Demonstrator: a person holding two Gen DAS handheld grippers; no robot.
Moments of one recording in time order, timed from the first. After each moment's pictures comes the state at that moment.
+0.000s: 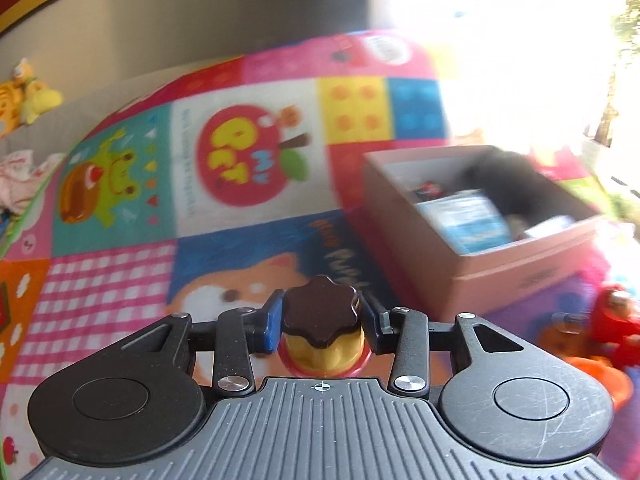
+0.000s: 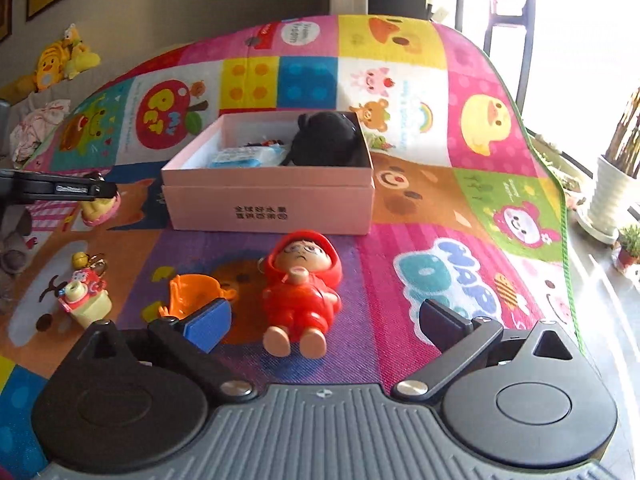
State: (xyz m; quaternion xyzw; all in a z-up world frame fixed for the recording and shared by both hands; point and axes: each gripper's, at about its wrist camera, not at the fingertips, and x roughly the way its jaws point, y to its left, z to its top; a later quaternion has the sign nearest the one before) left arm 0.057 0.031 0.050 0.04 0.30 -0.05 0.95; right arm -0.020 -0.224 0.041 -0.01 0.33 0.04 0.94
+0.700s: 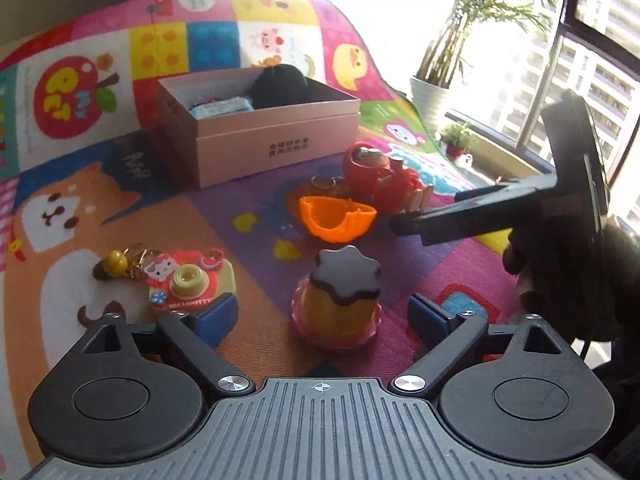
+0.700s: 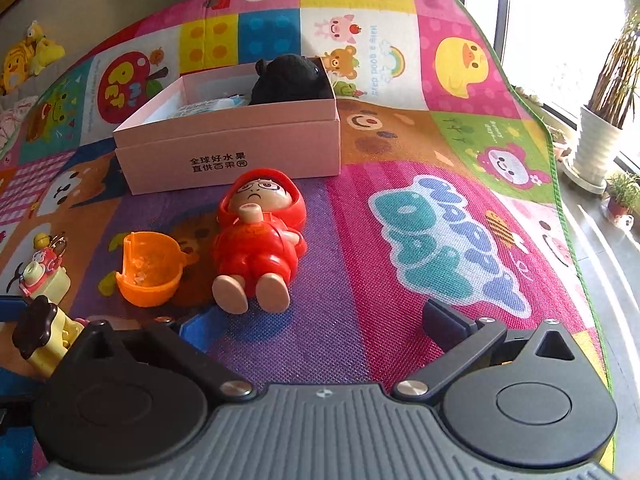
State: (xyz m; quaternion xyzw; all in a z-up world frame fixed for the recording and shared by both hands) left arm -0.044 -0.008 0.020 0.02 0.36 -0.28 0.89; right arm -0.015 -0.235 0.011 0.02 0.38 0.00 0.93
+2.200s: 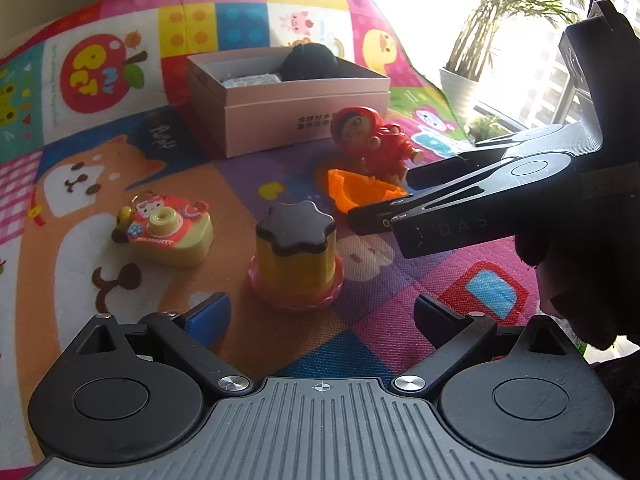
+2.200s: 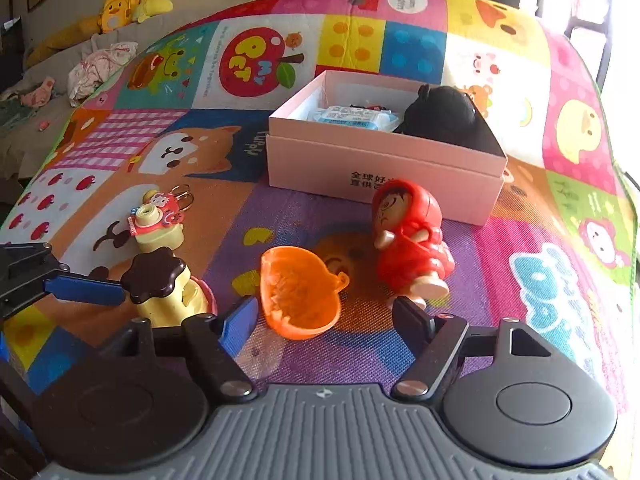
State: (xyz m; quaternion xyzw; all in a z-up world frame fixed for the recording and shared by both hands) left arm -0.056 -0.009 0.008 0.04 0.38 -0.24 0.89; right arm -0.012 -0.163 0.033 -0.06 0.38 0.15 0.91
